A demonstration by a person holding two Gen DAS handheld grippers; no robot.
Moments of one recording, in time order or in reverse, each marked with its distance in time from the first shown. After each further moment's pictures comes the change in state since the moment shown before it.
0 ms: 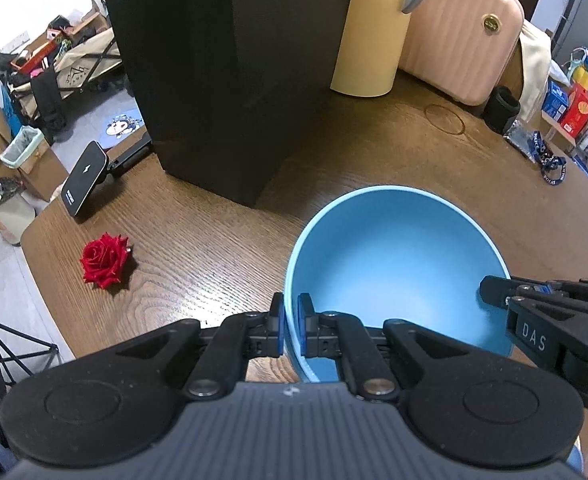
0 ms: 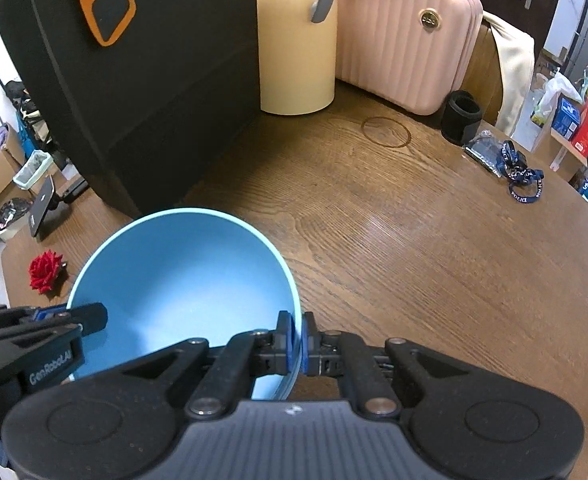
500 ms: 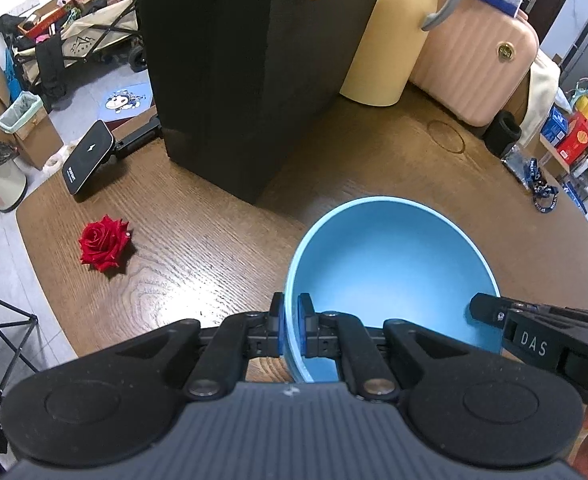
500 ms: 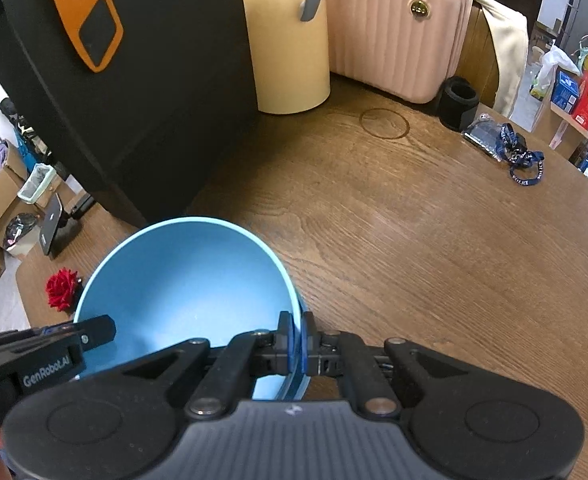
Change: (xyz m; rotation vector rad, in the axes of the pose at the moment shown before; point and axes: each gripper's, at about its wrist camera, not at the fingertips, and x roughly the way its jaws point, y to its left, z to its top) left arm -0.009 0.017 0.009 -0.103 0.031 -0.055; right arm -0.008 -0.004 0.012 0.074 0.039 0.032
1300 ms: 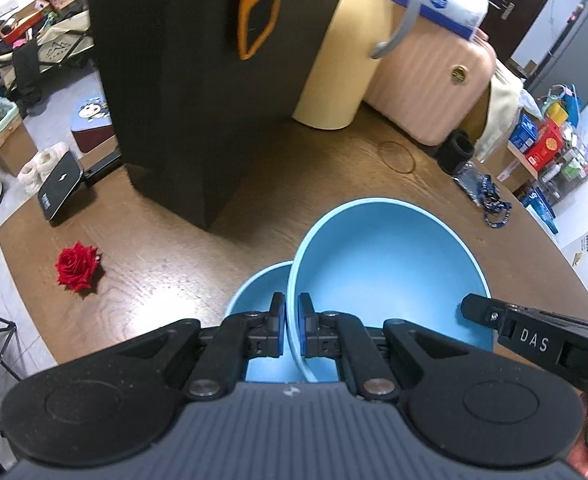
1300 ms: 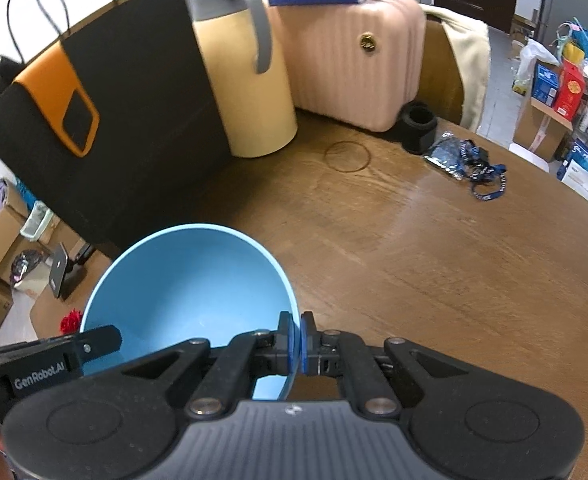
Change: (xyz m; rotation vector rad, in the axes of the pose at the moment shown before) left arm -0.036 -0.024 0.027 -0.009 -0.002 -0.093; right arm -0.048 -0.037 0.023 0.077 -0.040 0.014
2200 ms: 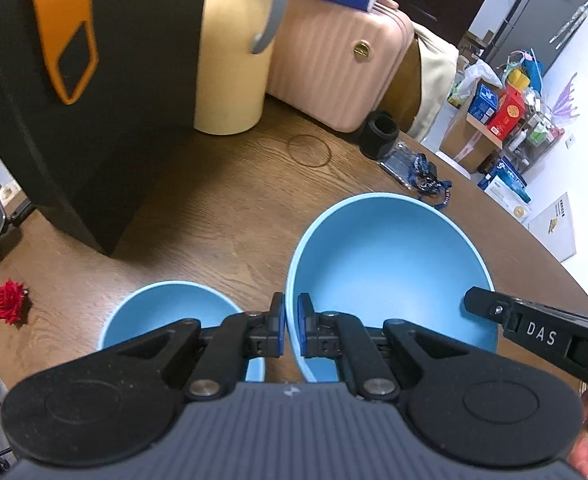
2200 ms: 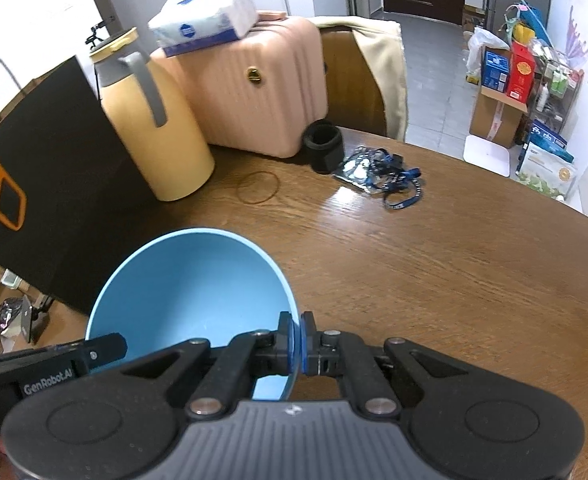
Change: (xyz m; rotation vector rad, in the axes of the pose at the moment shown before) left arm 0.008 -0.115 0.008 0.132 0.007 -0.059; right arm -0.035 -0.110 0.012 0.125 -0.062 -0.049
